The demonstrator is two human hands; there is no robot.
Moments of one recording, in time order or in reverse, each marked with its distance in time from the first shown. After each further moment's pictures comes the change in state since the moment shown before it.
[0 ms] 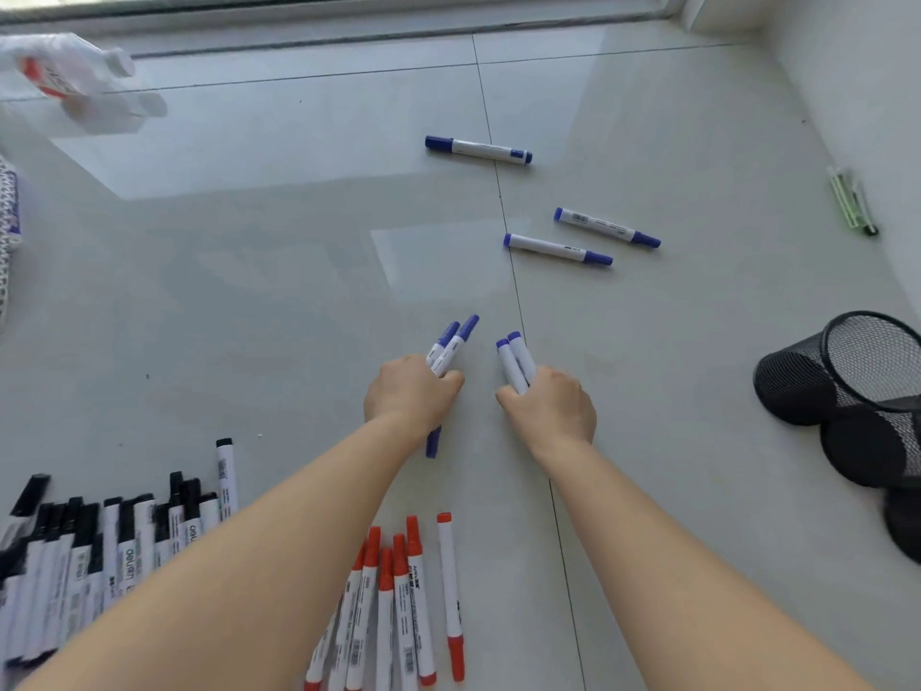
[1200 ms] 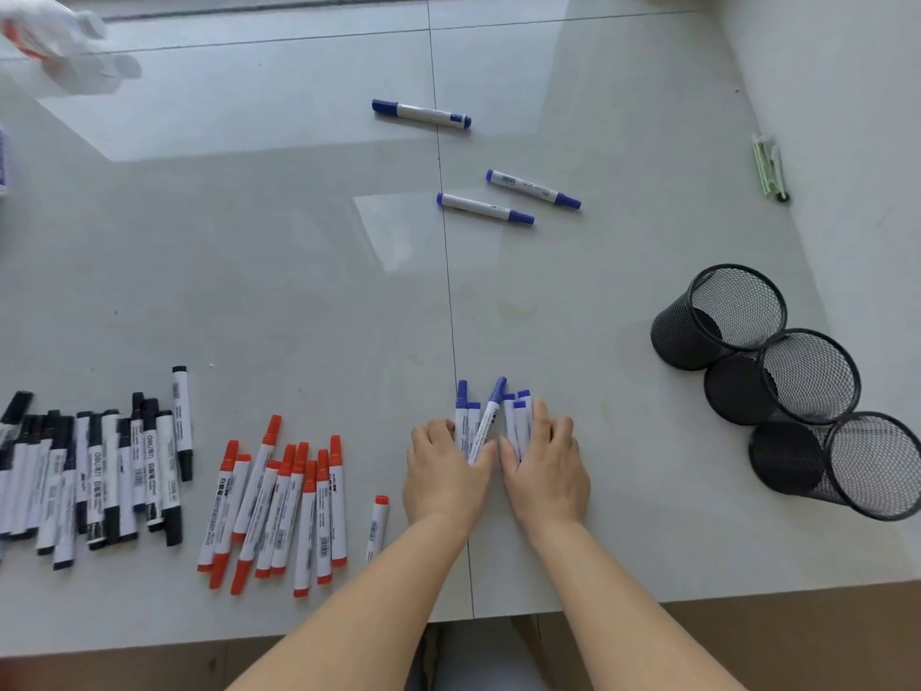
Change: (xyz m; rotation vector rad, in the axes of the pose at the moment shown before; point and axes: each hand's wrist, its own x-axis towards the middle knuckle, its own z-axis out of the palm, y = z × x) left_hand -0.161 0.038 0.125 -0.164 0.052 -0.060; right_hand -0.087 0.146 -0.010 -0.130 0.027 -0.115
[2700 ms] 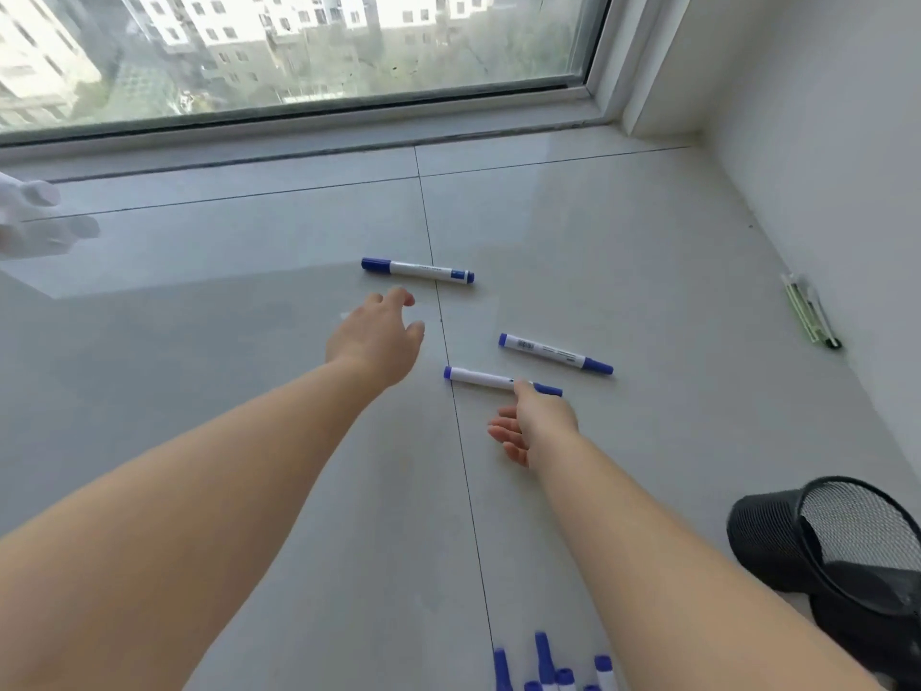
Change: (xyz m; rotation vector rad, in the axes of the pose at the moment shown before) left_hand 0.300 0.139 -0.167 0.270 0.092 0.383; right_hand 0.243 -0.141 -0.080 1.066 -0.331 0.735
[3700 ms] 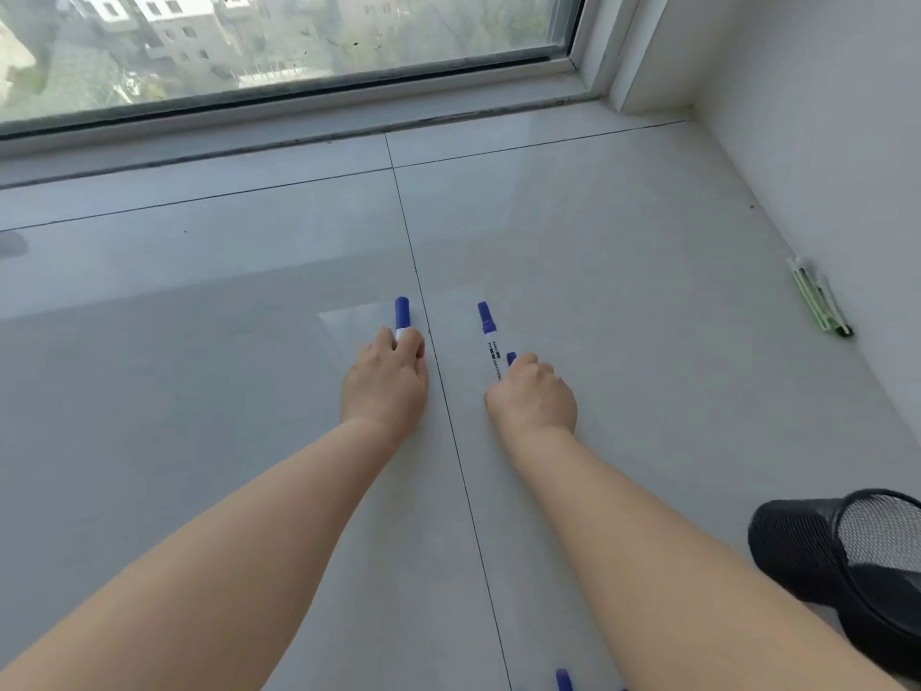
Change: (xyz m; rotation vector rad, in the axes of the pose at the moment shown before) left_hand 0.011 -0.005 0.054 0.071 0.090 0.121; right_hand 0.033 -0.026 0.022 -1.004 0.403 -0.550
